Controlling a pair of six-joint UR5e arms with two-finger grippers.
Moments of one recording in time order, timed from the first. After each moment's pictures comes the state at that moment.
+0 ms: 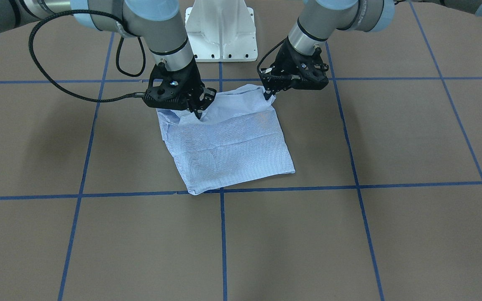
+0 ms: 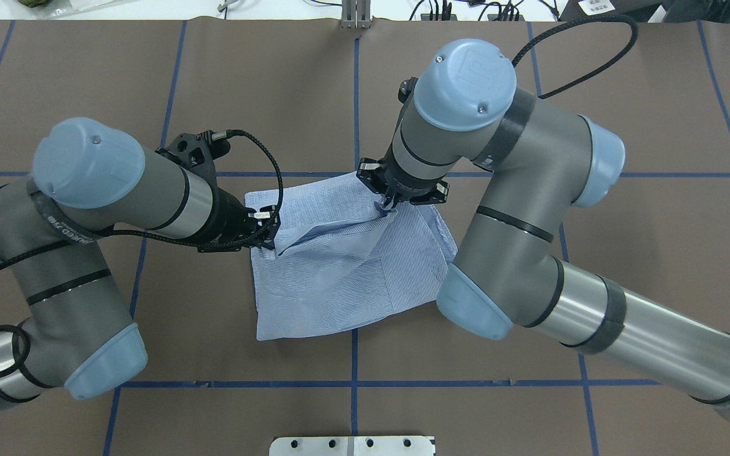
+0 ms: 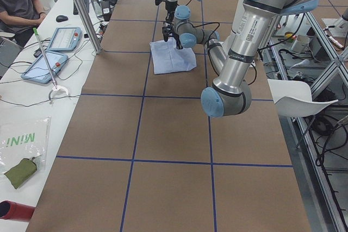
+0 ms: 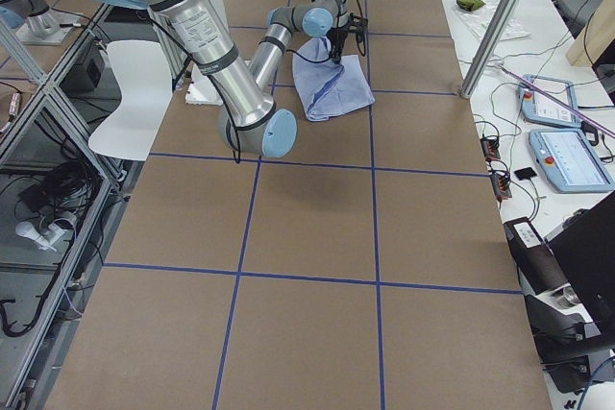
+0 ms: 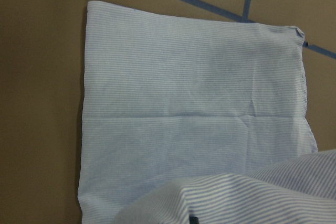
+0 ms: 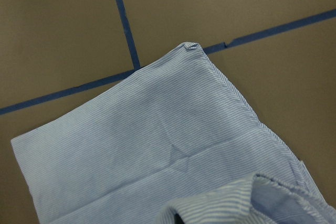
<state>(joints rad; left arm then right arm) -0.60 -2.02 -1.92 -1.85 -2.00 -1.50 0.62 -0.82 1.73 -1.62 1.95 1.43</state>
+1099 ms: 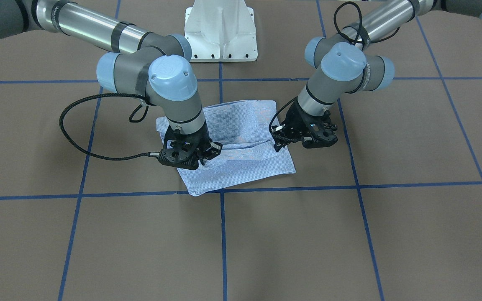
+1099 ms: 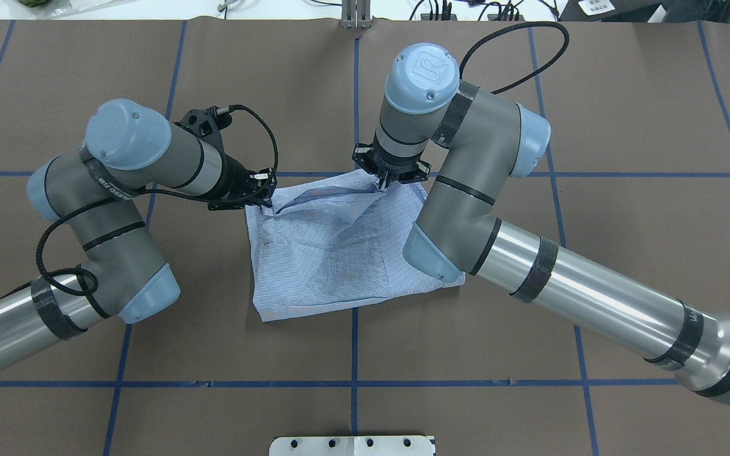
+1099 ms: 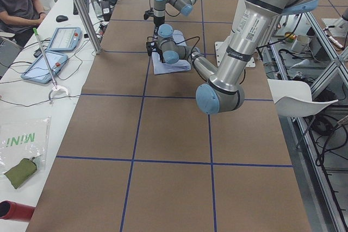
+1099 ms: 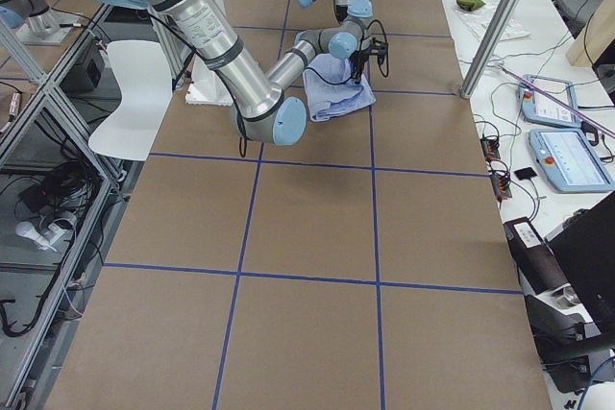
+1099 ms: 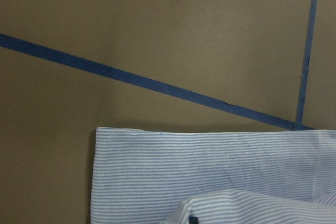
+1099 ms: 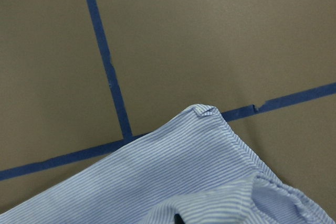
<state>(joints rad) -0.67 -2.09 -1.59 -2.12 -2.00 -1.49 0.65 -0.74 1.41 -1.45 1.95 1.41</state>
